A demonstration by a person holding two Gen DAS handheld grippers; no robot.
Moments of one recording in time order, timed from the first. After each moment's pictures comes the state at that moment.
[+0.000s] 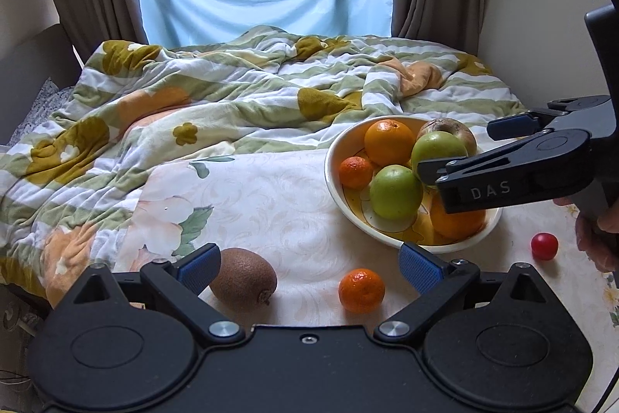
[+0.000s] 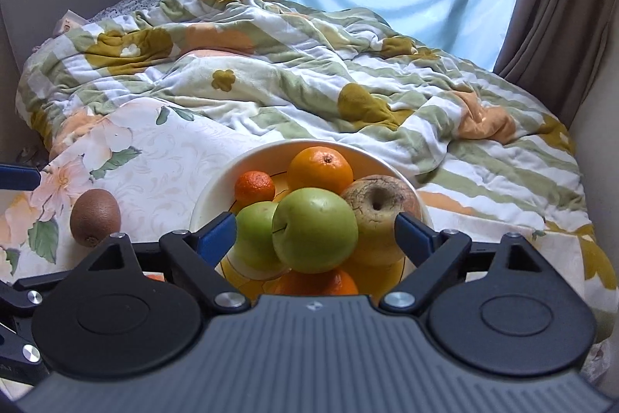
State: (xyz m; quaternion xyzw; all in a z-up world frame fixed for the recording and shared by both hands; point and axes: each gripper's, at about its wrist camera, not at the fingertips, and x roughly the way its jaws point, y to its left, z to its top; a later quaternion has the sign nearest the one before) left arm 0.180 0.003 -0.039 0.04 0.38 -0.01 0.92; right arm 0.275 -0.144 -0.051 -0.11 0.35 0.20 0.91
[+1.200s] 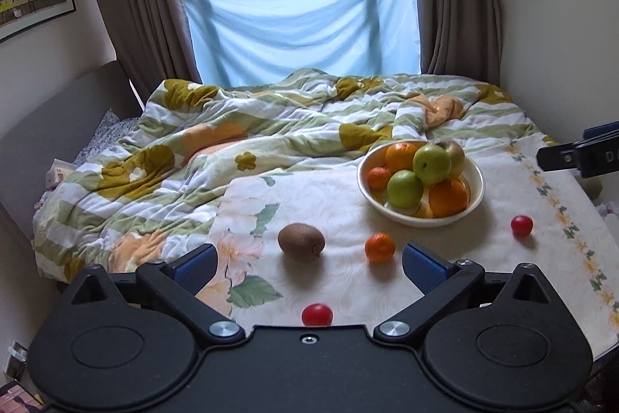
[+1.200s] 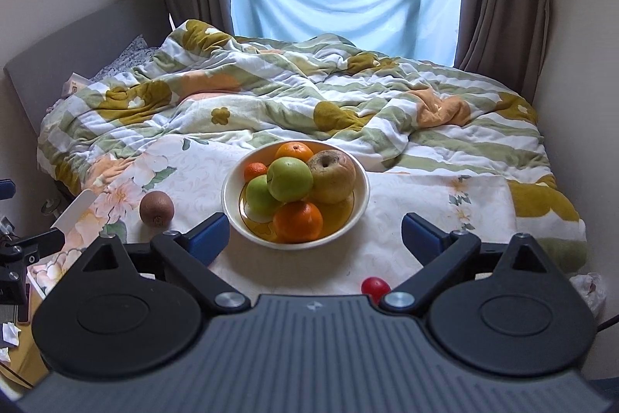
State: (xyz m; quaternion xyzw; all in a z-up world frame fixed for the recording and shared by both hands) left arm 0.051 0.003 0.017 0.07 0.33 0.05 0.94; right arm 0.148 -0.236 0.030 -0.03 0.33 0.17 0.93
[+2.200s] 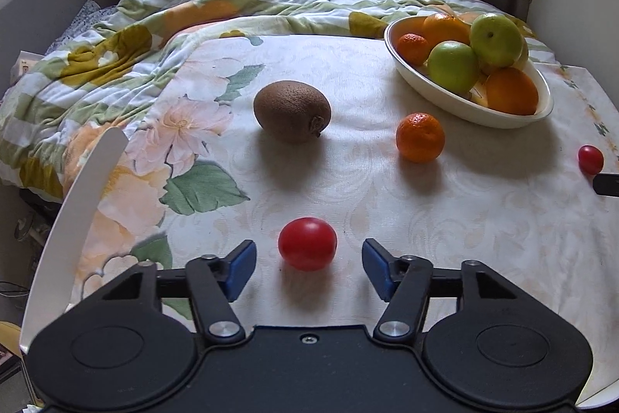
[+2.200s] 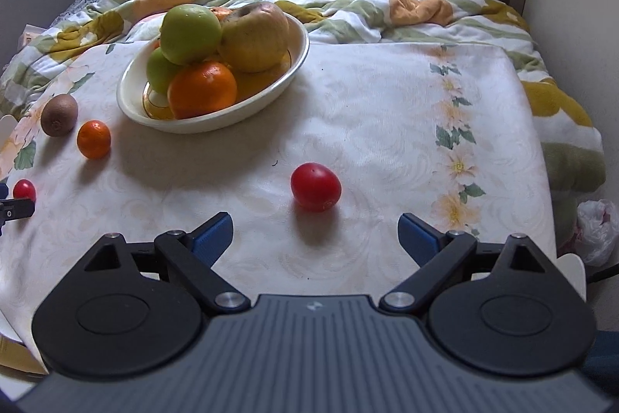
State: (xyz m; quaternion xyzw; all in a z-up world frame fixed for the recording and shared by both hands) left arm 0.117 0.032 -0.109 0.00 0.46 0.05 0.89; right arm 0.195 -0.275 -0.111 -0.02 0.44 0.13 0.89
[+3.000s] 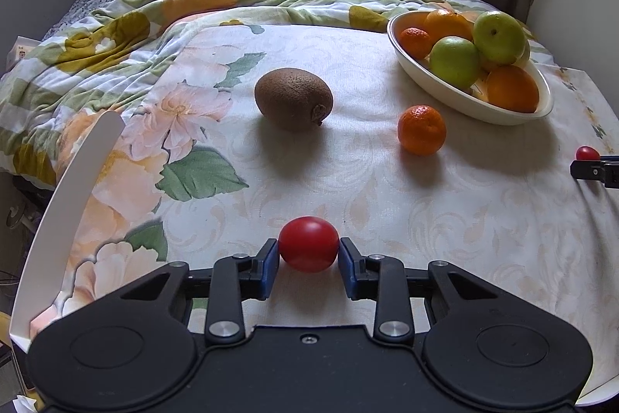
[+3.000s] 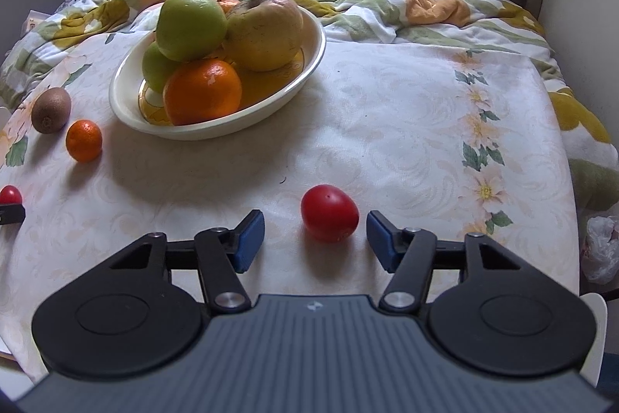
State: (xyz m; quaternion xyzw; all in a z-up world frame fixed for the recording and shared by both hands) left arm 0.116 0.035 -0.113 -0.02 0.47 0.05 0.88; right arm 0.220 -0.260 -0.122 -0.04 0.44 0.14 0.88
